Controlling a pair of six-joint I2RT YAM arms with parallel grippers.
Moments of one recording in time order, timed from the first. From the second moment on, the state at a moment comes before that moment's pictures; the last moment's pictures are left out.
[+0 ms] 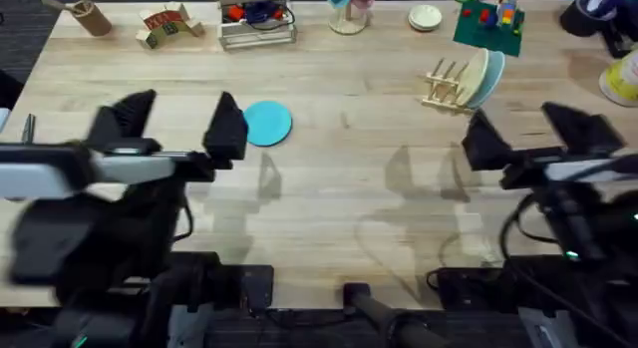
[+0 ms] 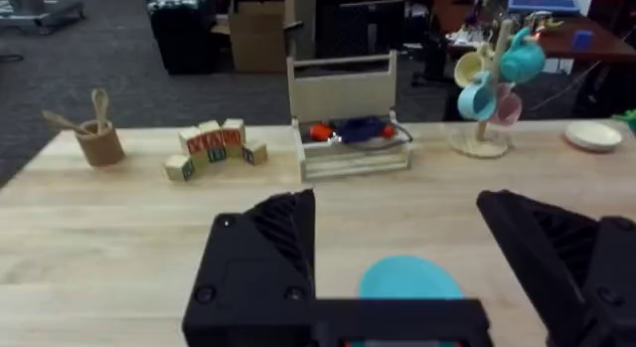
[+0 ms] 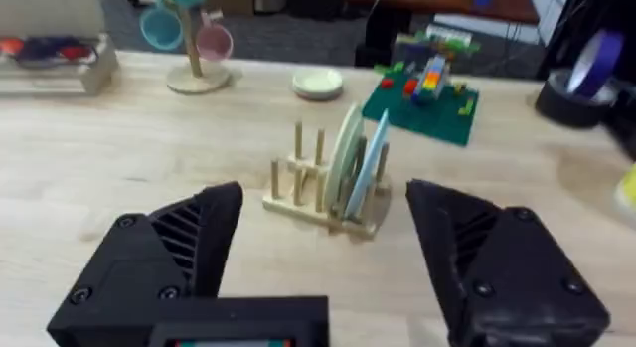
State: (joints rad) left arm 0.00 0.00 0.26 -0.28 0.01 0.00; right arm 0.00 0.00 0.15 -0.26 -0.03 -0.06
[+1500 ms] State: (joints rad) left arm 0.00 1.14 1.79 -1.54 0.13 0.00; right arm 0.00 1.06 1.68 -1.51 -0.03 -0.11
